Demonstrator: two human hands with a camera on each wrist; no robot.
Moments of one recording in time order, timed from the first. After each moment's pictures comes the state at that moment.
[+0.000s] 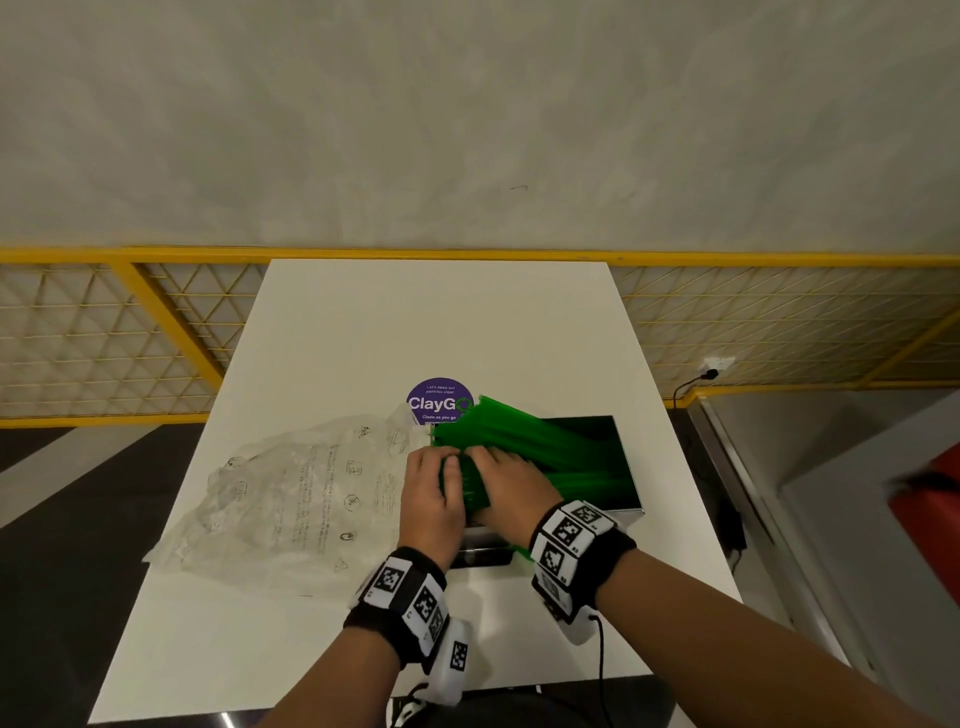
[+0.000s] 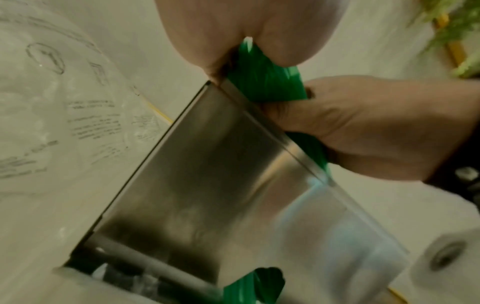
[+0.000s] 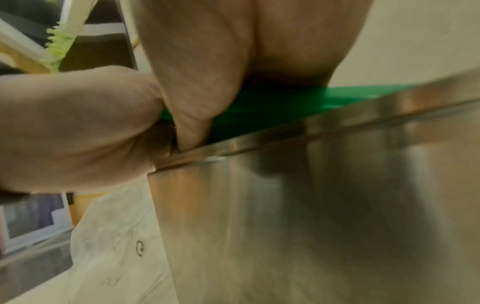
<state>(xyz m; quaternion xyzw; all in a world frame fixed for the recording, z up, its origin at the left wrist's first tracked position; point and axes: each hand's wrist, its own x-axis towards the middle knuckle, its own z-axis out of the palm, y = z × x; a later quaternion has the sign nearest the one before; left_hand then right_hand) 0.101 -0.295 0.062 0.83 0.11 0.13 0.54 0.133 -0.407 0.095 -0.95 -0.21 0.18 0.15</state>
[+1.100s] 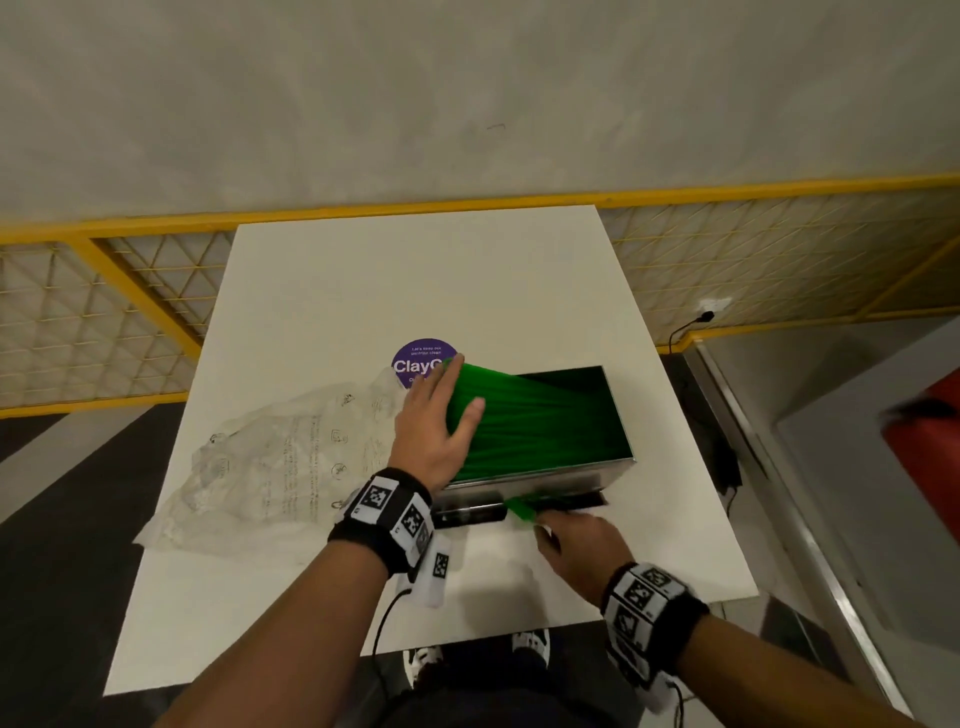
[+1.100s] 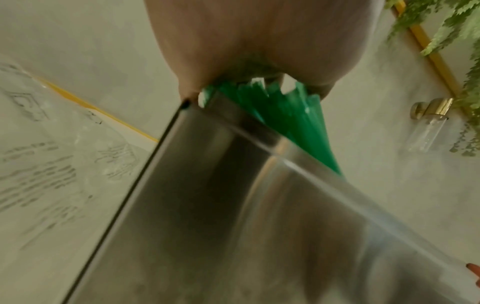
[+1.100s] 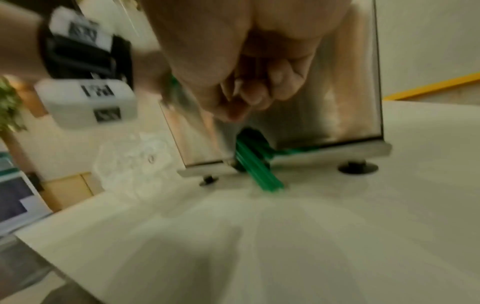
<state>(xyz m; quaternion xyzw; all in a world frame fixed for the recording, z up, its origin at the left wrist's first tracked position) 0.137 -0.286 0.062 0.91 -0.03 0.01 0.42 0.050 -0.491 0.024 -0.97 -0.12 0.18 0.14</state>
